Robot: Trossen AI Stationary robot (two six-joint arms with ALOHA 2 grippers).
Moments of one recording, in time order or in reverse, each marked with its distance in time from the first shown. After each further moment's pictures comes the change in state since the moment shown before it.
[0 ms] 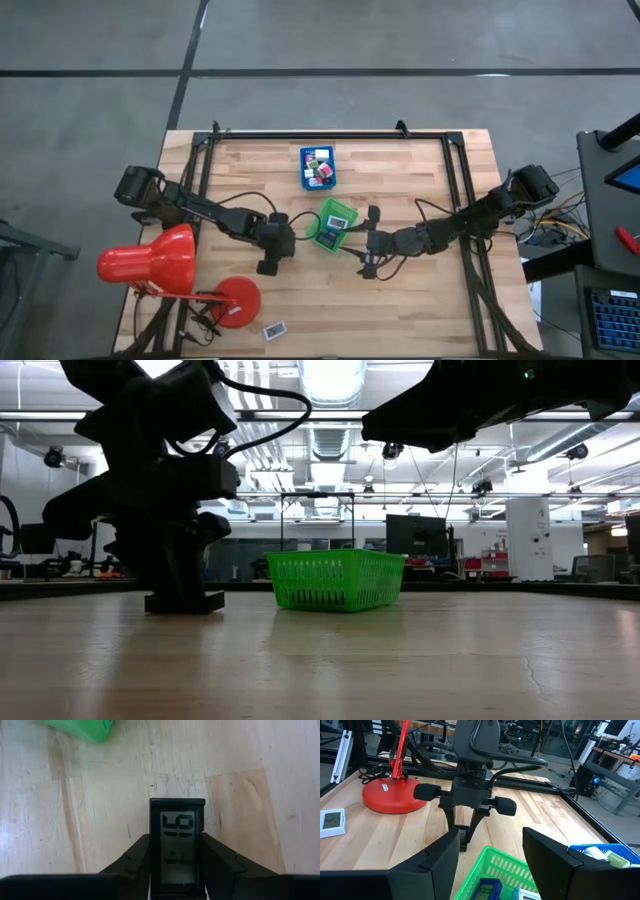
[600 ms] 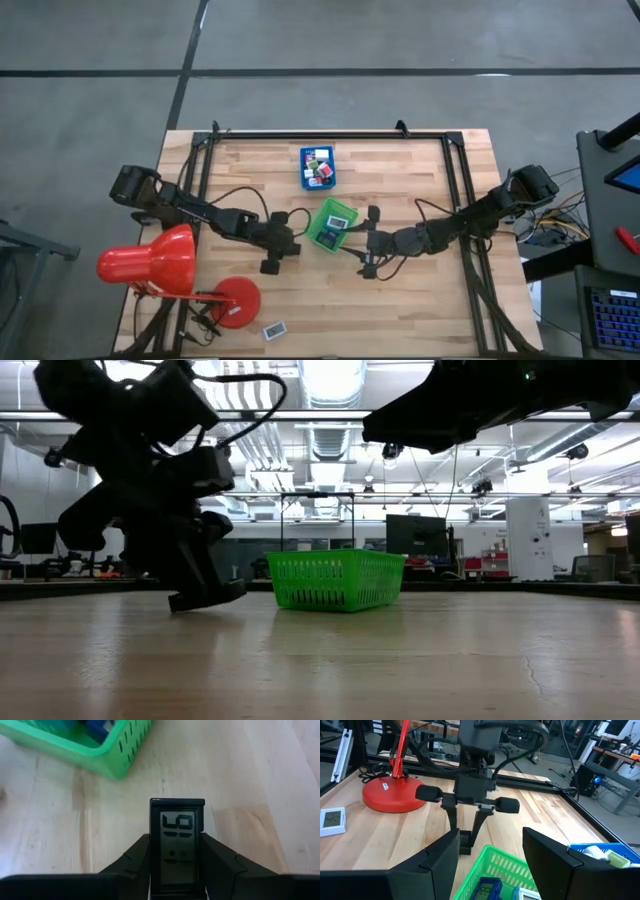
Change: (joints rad) left arm 0.002 -0.061 -0.142 0.327 -0.030 -0.003; right arm 0.000 0.000 -0.004 0.001 -0.002 0.000
